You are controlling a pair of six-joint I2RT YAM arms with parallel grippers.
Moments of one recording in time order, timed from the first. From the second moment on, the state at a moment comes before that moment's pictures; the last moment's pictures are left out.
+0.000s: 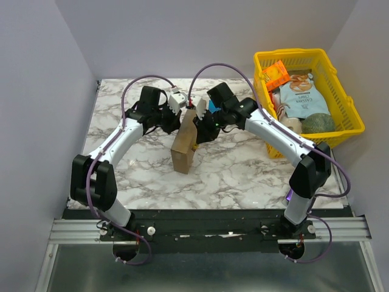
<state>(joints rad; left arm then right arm) -0.32 1.57 1.27 -0.45 0.54 0.40 0.70 1.78 1.69 -0.81 -0.48 -0.28</state>
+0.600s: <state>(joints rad) -0.25 1.56 1.27 -0.47 0.44 0.24 0.58 1.74 1.72 -0.81 -0.38 -0.29</state>
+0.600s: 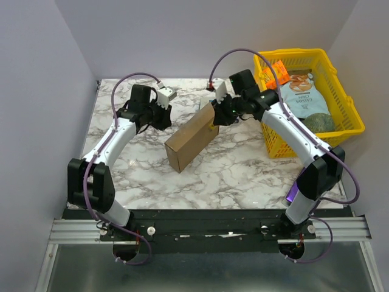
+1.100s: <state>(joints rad) -0.24 1.43 1.28 -0.32 0.58 0.01 0.45 1.86 1.83 -0.70 0.03 -0.28</state>
